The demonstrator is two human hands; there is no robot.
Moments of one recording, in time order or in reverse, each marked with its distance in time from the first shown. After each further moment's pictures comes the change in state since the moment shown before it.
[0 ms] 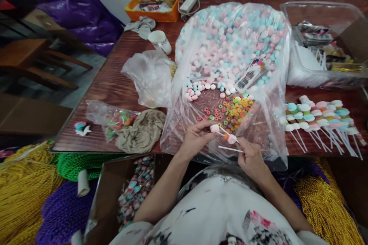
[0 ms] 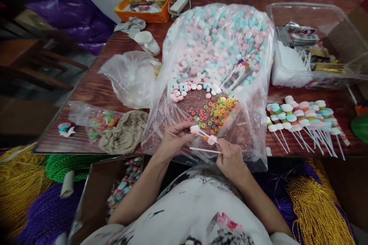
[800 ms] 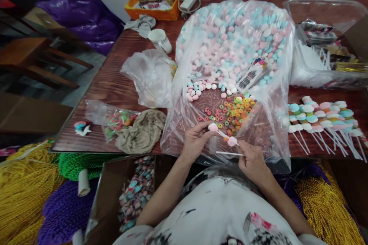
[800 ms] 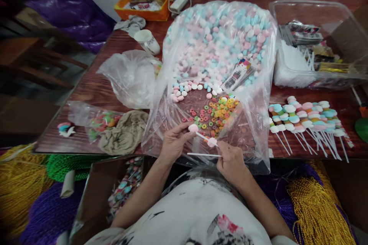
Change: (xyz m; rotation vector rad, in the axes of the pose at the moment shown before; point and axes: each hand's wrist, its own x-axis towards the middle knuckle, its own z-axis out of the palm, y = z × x) left_hand -0.002 -0.026 -0.003 -0.102 0.130 0.029; right_hand -0.004 0.000 0.002 -0.054 -0.068 0.024
